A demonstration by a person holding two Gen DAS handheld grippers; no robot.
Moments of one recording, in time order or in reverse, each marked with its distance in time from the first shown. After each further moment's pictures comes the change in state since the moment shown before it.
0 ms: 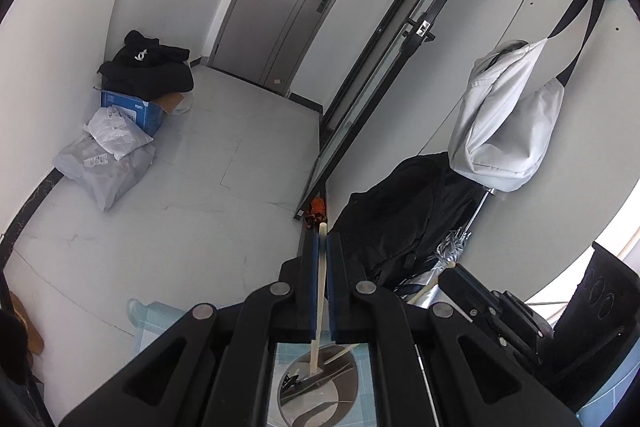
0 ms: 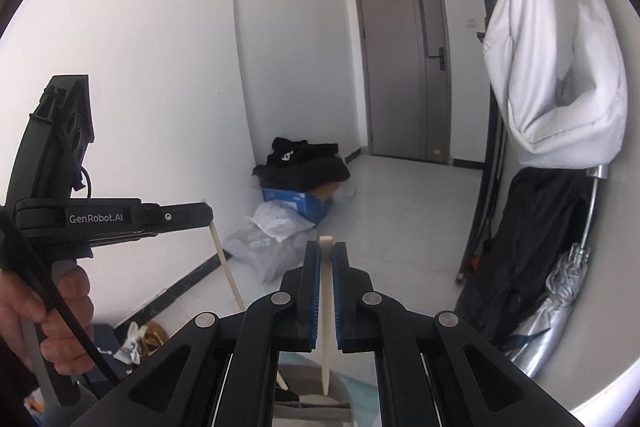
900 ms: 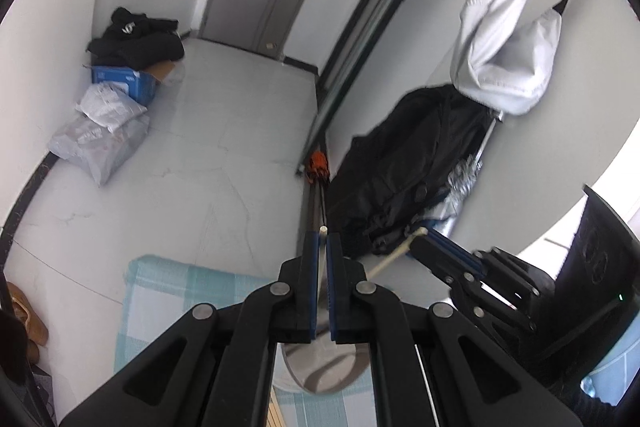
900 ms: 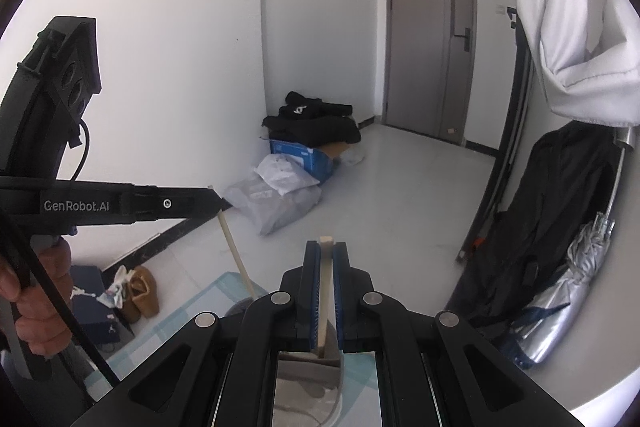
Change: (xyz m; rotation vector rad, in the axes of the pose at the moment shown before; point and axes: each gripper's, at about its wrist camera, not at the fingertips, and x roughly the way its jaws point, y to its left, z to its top) left arm 0.020 -0.003 -0.050 0.075 0.152 -0.005; right arm 0.025 0.001 -0.059 -0.103 0.117 0.010
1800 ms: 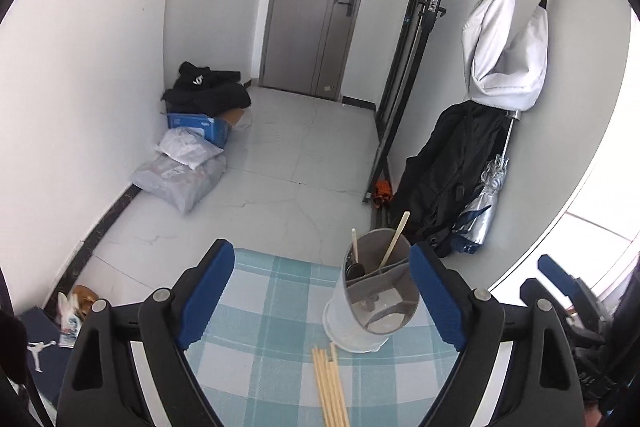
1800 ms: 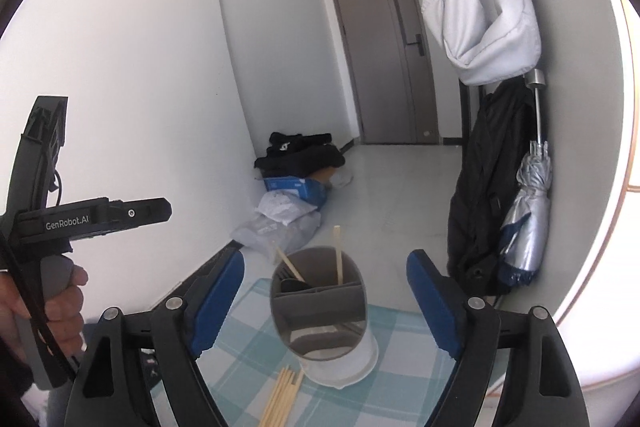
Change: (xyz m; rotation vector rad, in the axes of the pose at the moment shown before) left arm -0.098 -0.030 -0.064 0.075 -0.201 0.311; right arm -0.130 0.019 -0.059 0.231 -0.169 -0.030
